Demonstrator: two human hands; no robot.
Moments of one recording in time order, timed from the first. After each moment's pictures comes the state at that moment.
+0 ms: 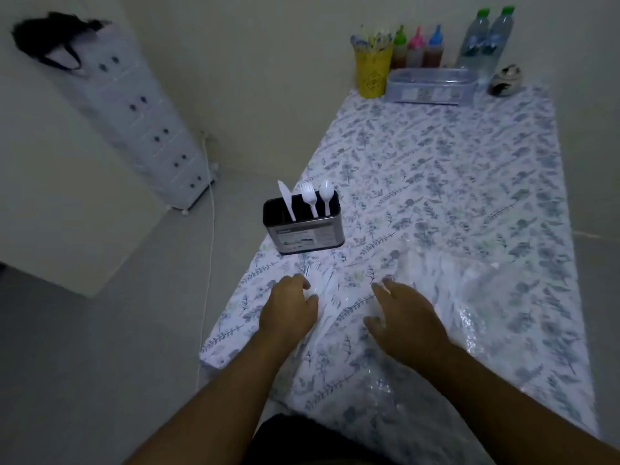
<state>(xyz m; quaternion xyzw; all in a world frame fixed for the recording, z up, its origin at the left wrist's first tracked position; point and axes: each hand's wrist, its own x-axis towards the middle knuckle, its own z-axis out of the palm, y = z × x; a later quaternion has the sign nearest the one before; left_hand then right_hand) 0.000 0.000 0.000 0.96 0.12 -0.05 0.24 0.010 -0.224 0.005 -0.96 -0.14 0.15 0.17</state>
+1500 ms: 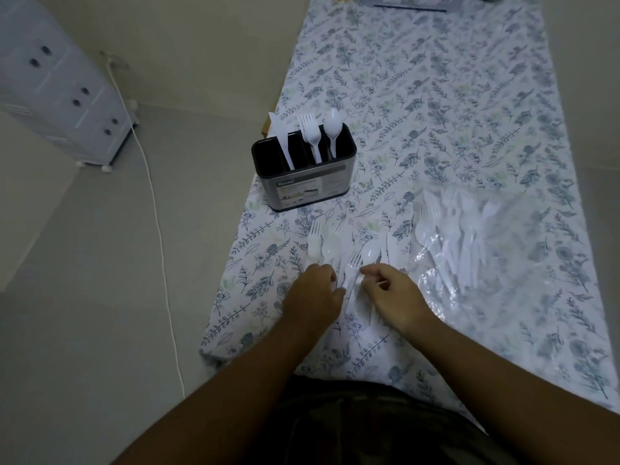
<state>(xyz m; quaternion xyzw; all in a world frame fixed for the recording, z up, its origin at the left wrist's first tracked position) -0.002 0.036 -0.073 0.95 0.00 -0.14 0.27 -0.011 -0.129 -0.052 -0.84 0.14 0.19 0.49</state>
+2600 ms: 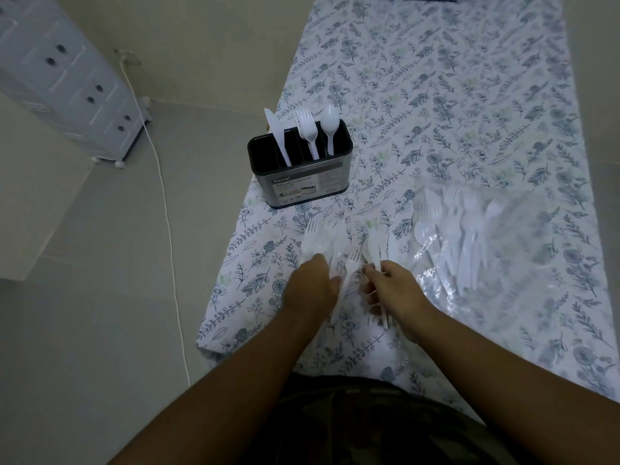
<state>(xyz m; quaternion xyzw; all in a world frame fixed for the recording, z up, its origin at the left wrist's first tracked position) 0.010 0.020 -0.070 0.96 0.05 -0.14 0.24 0.004 -0.135 -0.049 -0.72 0.27 0.25 0.59</state>
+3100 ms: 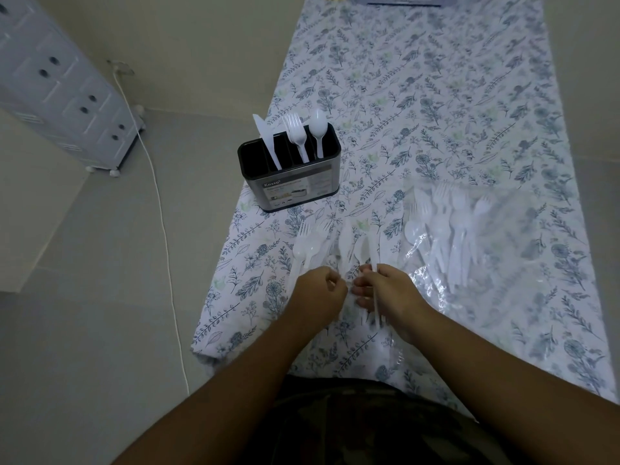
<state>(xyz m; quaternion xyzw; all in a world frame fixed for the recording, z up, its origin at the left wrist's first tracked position) 0.000 0.008 -0.065 0.90 0.06 -0.17 0.39 0.001 -0.143 -0.054 -0.63 0.31 0.25 0.67</state>
